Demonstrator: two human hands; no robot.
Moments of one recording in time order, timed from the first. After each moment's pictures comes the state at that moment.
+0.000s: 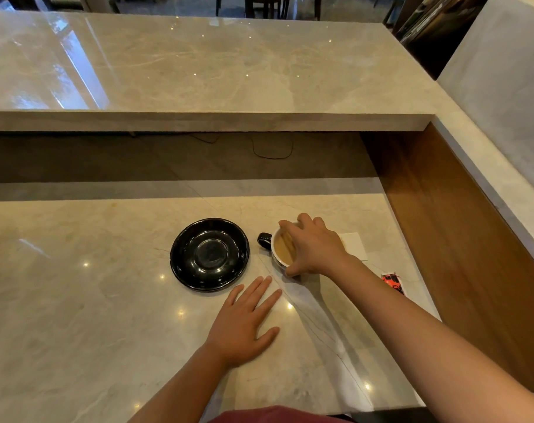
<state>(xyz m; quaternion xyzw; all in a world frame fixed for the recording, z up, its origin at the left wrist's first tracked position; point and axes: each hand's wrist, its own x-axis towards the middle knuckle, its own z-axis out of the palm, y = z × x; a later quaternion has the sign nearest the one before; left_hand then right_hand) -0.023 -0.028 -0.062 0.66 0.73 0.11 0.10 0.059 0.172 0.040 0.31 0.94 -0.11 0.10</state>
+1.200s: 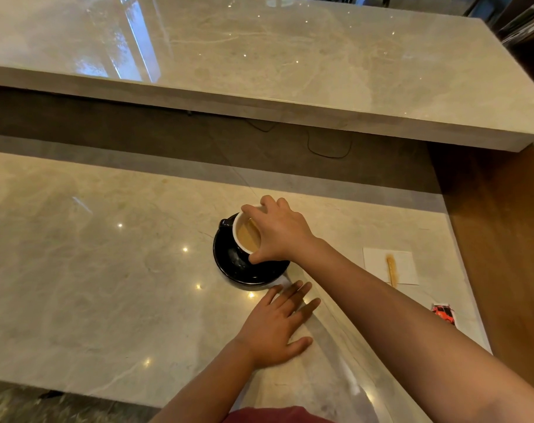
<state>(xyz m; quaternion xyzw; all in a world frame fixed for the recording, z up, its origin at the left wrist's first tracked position) -0.026 -0.031 -0.056 0.68 0.72 0.12 0.13 -0.063 0.111 0.065 0.15 0.98 -0.12 0.08</state>
